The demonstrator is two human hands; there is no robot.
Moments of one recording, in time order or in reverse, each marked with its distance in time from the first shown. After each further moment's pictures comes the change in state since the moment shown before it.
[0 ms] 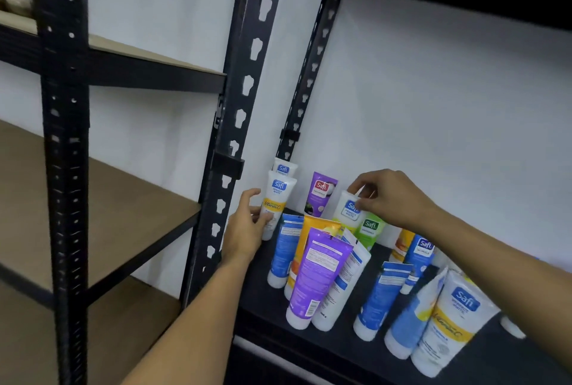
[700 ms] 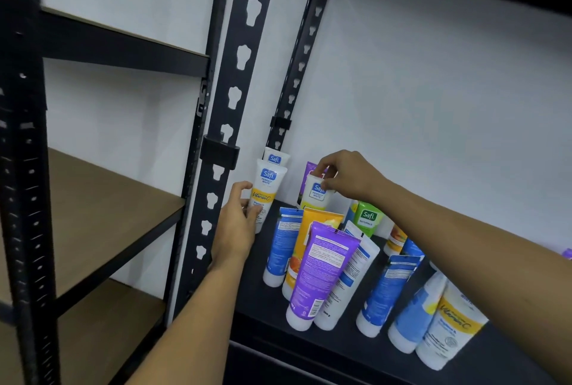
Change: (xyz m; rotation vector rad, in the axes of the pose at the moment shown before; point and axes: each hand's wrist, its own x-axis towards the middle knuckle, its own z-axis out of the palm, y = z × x) left_hand 0.003 -0.004 0.001 0.009 0.025 0.041; right_hand 0.066 -0.016 0.044 -0.064 -0.043 -0.007
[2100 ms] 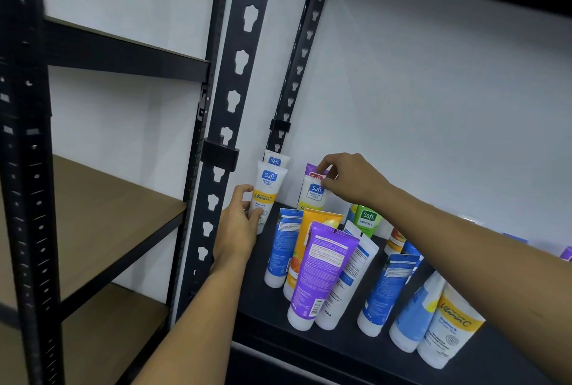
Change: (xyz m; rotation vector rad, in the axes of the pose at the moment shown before) left_hand 0.001 0.001 0.002 0.126 0.004 -0.014; right_hand -0.008 0.002 0.004 -0.040 0.087 0.015
